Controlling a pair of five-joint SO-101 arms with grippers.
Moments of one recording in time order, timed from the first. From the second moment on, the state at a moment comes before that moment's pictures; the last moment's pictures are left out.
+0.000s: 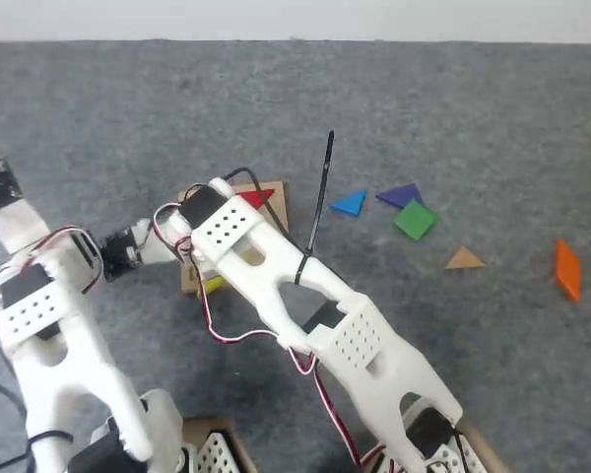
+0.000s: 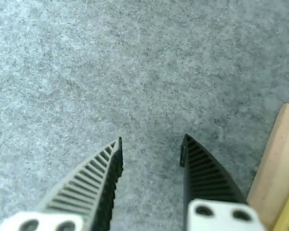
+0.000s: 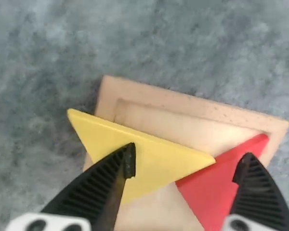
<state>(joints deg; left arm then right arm) -39.6 -29.1 52.0 46.6 3.9 -52.7 51.6 -50.1 81.2 61.2</state>
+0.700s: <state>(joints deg) -39.7 -29.1 52.0 46.6 4.2 -43.2 51.7 -72.6 100.6 30.6</state>
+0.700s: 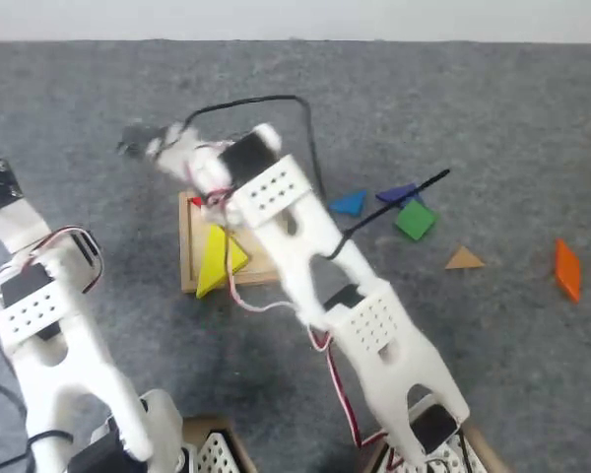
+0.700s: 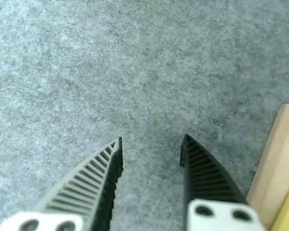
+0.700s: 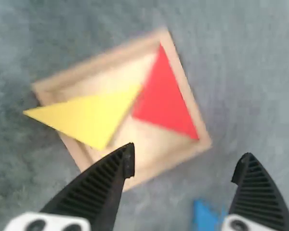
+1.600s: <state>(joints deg) -39.7 -29.1 52.0 46.6 4.2 -45.8 46.2 -34.3 82.5 11.6</state>
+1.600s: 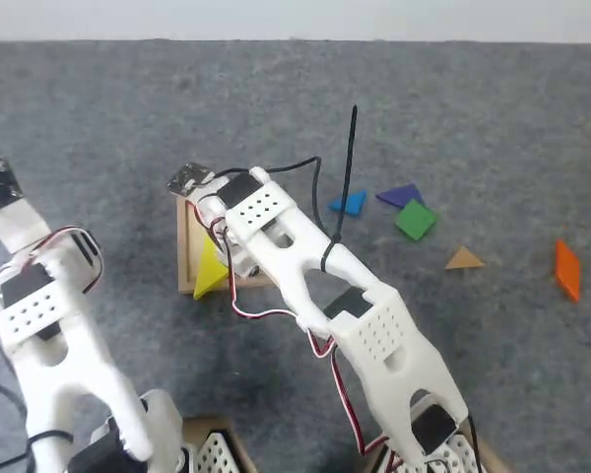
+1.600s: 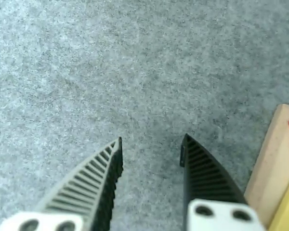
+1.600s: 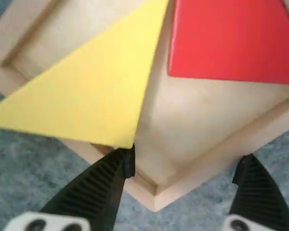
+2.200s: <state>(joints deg) -39.7 -29.1 52.0 46.6 4.2 -47.6 46.3 -40.9 78.7 6.4</state>
